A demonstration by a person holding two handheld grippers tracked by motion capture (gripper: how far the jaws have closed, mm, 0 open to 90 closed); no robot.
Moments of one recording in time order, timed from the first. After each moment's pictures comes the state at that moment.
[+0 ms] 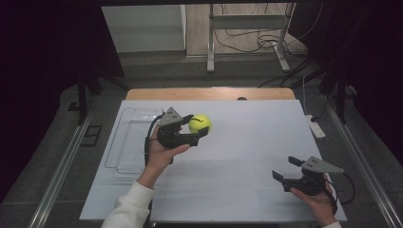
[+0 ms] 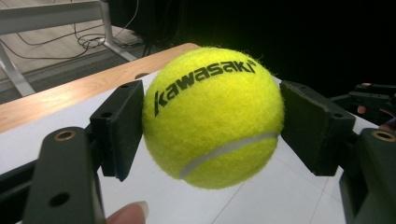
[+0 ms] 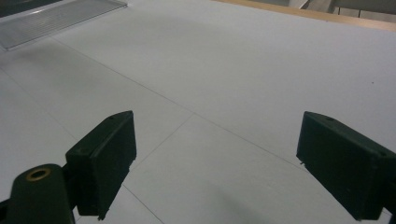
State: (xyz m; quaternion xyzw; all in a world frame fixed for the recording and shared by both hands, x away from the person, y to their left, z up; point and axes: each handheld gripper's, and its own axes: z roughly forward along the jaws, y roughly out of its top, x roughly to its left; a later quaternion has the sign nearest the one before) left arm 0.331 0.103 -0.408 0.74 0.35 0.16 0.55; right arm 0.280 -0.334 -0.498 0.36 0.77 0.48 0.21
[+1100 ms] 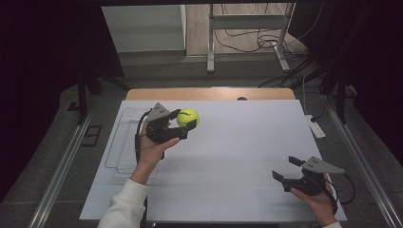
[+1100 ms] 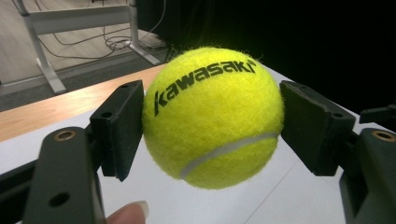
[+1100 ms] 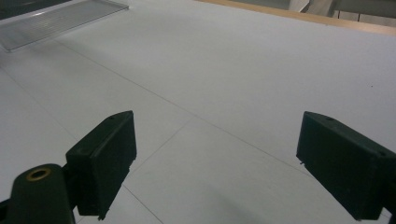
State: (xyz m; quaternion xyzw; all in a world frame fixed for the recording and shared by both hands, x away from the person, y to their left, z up) left arm 0.339 0.132 -0.407 0.72 0.39 0.19 0.54; right arm 0.279 -0.334 -0.497 0.36 0.77 0.48 0.21
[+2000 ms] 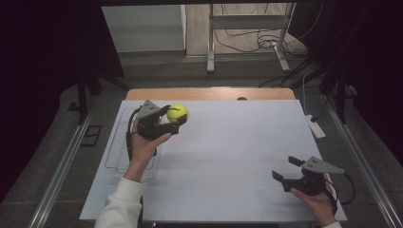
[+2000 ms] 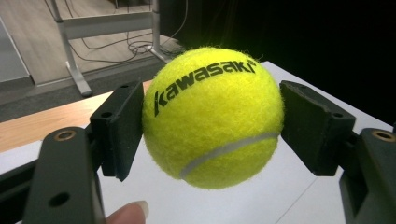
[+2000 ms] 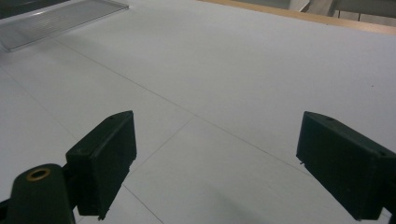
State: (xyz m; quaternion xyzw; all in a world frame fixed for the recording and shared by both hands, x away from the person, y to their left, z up) left arm 0.343 0.154 -0.404 0.71 0.41 0.21 0.53; right arm 0.279 -0.333 -0.497 0.36 0.77 0.48 0.21
